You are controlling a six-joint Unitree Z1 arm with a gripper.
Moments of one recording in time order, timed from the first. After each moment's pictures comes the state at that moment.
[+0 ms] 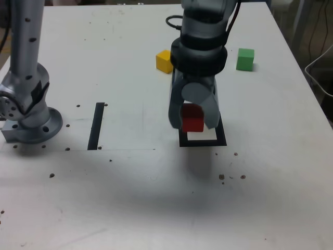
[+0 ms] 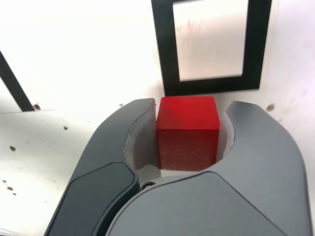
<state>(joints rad) -0.19 1.98 -1.56 1.26 0.02 -0.13</state>
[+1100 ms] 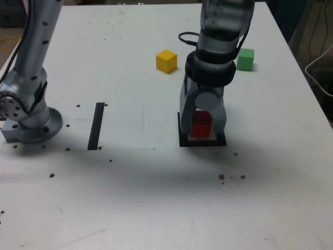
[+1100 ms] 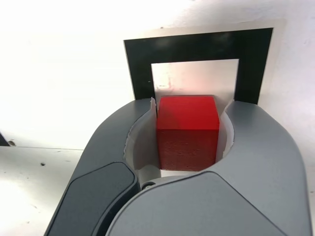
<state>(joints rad) -0.07 2.10 -1.53 1.15 -0.01 -0.05</state>
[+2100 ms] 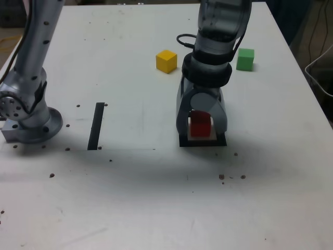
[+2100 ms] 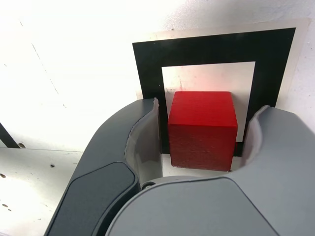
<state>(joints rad) -0.05 2.10 -1.51 1.16 -0.03 -0.01</state>
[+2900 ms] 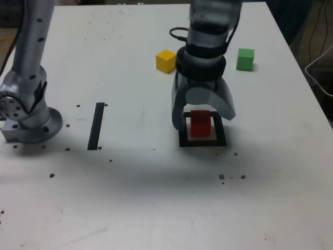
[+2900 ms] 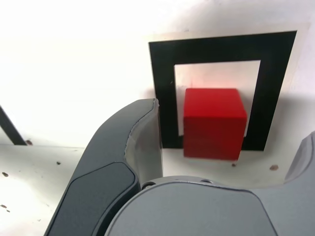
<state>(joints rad) -0.06 2.02 -1.45 1.15 -0.01 -0.04</state>
